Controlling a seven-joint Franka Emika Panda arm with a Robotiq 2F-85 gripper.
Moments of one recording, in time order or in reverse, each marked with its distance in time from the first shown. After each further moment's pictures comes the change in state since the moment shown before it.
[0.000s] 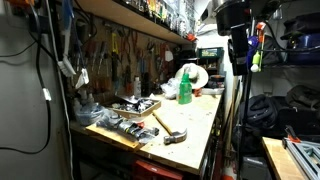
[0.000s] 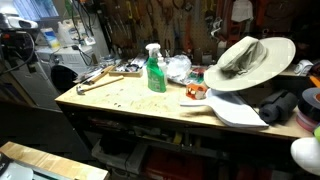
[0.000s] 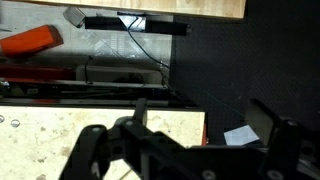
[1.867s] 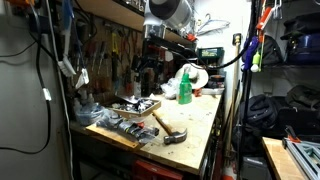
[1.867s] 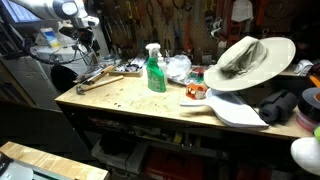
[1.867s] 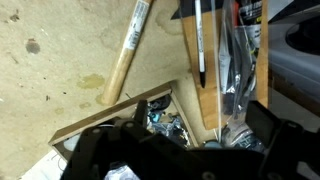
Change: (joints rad) arm -0.109 0.792 -0.084 0.617 -0.064 0.475 0.233
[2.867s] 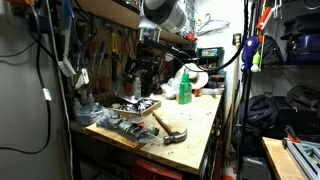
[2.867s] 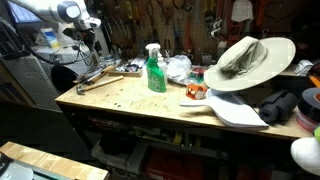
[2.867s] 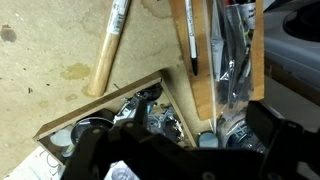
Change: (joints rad) arm 0.010 0.058 0.002 0.050 0.002 0.039 0.026
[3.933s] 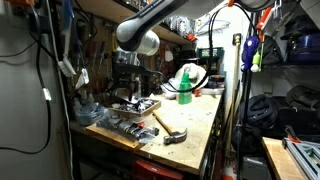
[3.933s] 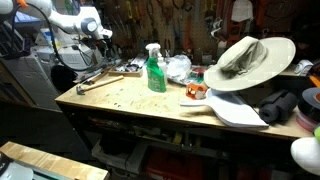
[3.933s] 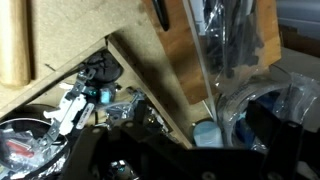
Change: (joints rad) arm 0.041 0.411 -0.020 0.413 0.004 0.009 0.162
